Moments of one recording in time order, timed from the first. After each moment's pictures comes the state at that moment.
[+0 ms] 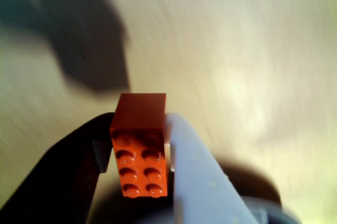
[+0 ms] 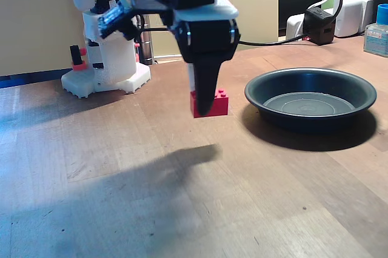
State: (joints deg) arm -32.3 78.1 82.3 94.5 29.8
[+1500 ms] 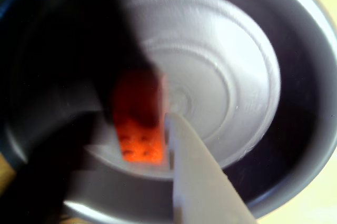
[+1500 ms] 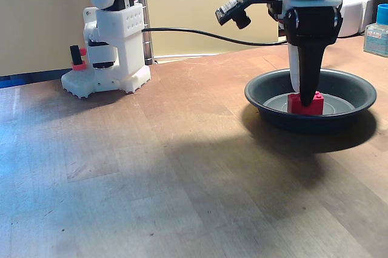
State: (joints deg) arm -55.4 58.6 56.3 95.0 60.8
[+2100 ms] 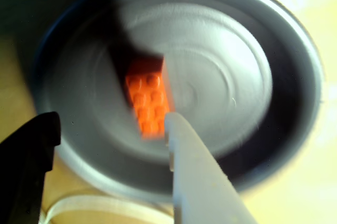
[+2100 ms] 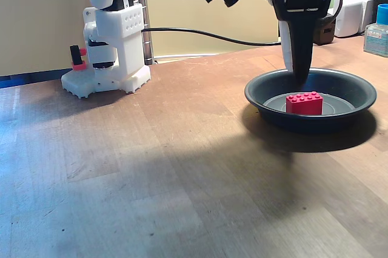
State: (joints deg) arm -53.7 67.4 58.5 99.3 60.0
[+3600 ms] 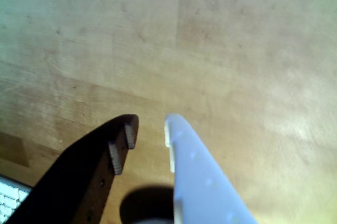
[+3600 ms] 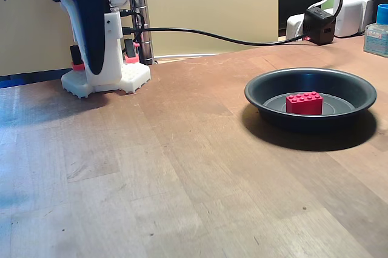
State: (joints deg) arm -2.5 124.8 115.4 80.3 -12.6
